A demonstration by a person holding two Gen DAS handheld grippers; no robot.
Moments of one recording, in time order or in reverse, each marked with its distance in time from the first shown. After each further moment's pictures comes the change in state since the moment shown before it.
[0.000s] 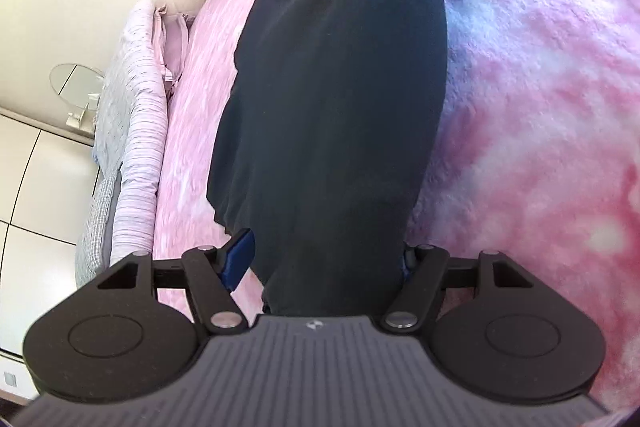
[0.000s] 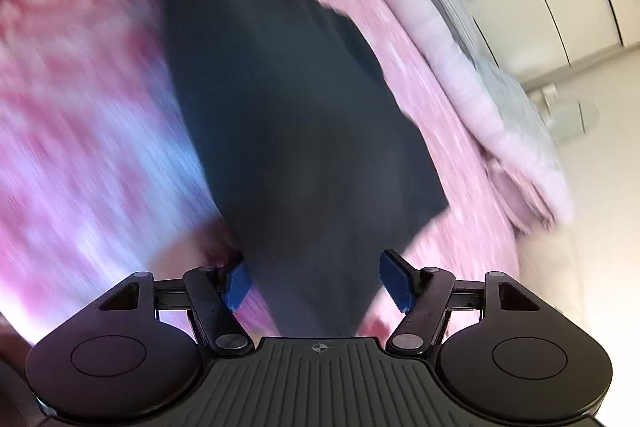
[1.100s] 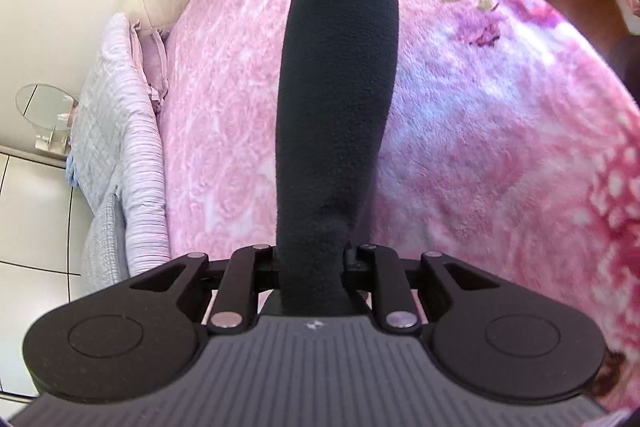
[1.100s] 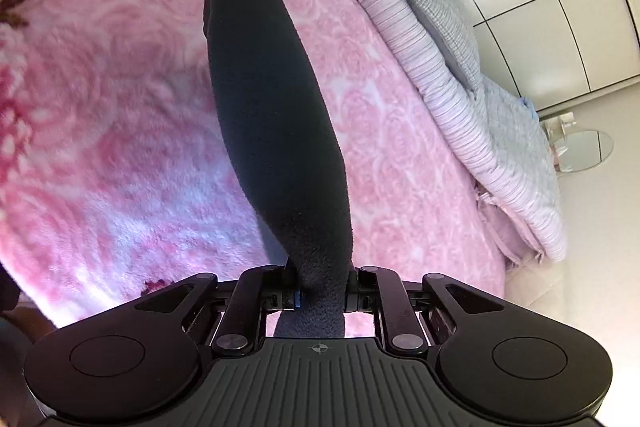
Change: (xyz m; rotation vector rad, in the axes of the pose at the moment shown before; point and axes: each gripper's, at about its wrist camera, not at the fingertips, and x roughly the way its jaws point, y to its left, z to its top) left arm -0.075 0.131 0.029 0.079 0.007 -0.161; right arm -0.093 -0.111 0.073 -0.075 0.012 0.094
